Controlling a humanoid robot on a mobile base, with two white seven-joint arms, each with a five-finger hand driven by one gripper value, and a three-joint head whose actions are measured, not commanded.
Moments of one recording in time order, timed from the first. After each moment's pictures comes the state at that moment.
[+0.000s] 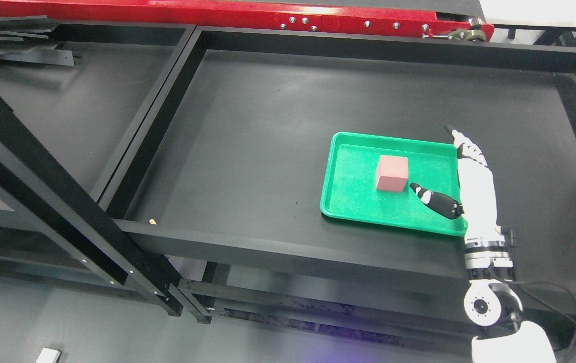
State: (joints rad) left arm 0.00 0.00 -0.13 0.00 0.13 -0.12 -0.17; right arm 0.00 0.00 -0.02 -1.57 0.83 -0.24 -0.18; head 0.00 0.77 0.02
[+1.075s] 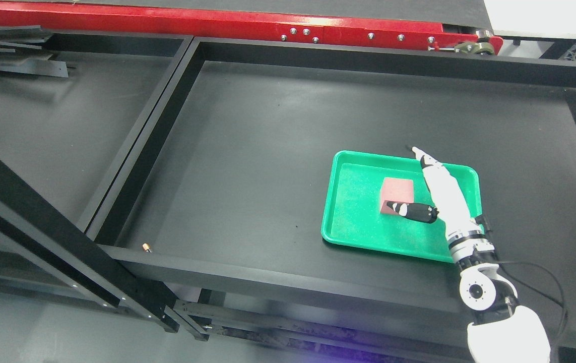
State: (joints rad) left arm 0.00 0.00 -0.13 0.00 0.13 -0.12 -0.17; right arm -0.06 0.00 -0.01 -1.50 0.82 -0.19 0.13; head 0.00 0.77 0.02
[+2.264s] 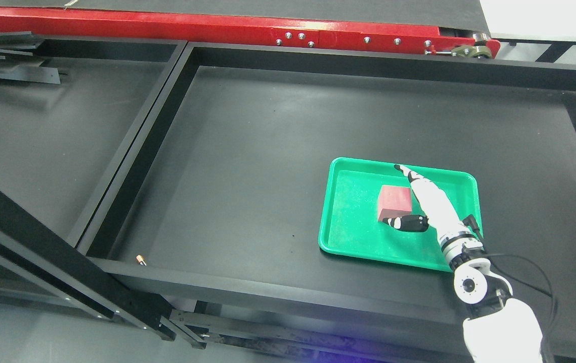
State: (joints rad) left arm 0.00 0.00 -0.13 0.00 0.13 -0.12 -0.17; right arm -0.10 0.00 0.00 -1.42 0.89 -0.14 0.21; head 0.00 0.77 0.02
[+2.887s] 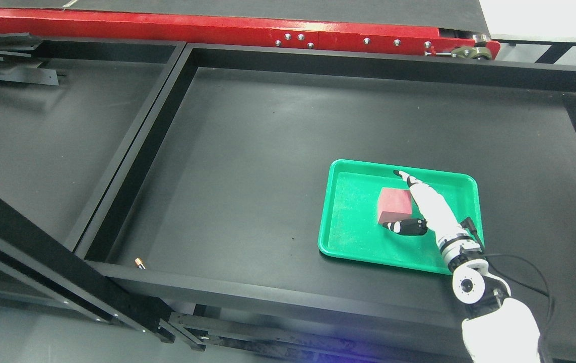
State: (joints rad) left arm 0.00 0.00 -0.13 0.00 0.13 -0.12 -0.17; right arm -0.11 0.00 0.00 -1.38 0.90 -0.13 0.23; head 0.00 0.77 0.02
